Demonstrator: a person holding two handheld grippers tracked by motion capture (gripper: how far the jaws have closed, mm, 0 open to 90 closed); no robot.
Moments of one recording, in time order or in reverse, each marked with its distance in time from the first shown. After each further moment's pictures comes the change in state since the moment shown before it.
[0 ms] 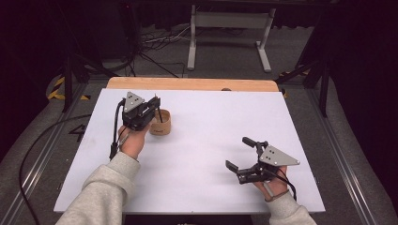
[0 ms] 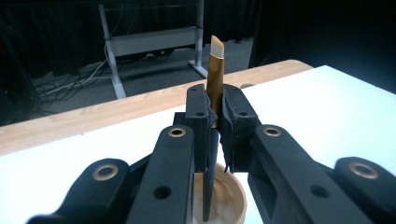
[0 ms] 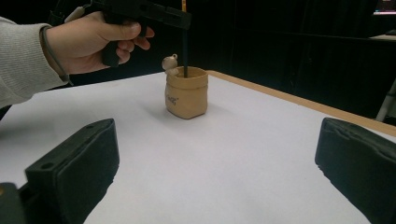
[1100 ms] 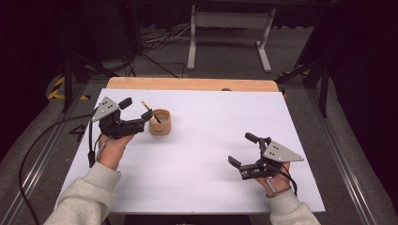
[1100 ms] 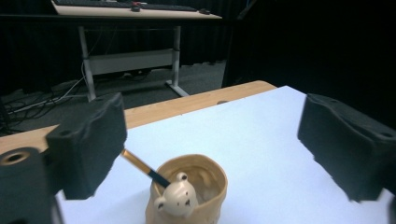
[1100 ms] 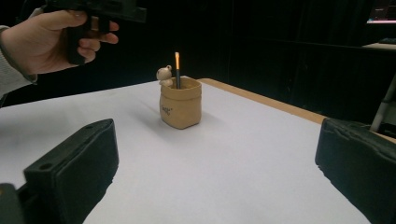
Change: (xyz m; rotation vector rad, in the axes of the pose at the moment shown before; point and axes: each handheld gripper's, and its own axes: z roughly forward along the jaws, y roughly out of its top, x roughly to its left) left arm 0.022 0.000 -0.065 -0.094 -0.119 -0.005; right arm -0.010 0.010 -0.003 -0.024 -0.010 -0.002
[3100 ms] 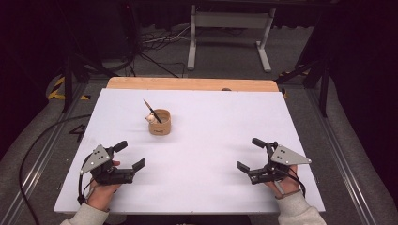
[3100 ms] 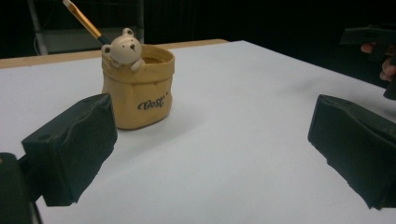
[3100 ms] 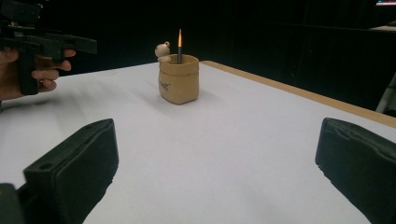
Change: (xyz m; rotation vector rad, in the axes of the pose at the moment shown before) left arm -0.016 -0.107 -0.059 0.035 -0.147 -0.005; right arm -0.014 -0.018 -0.021 0.060 0.022 0.005
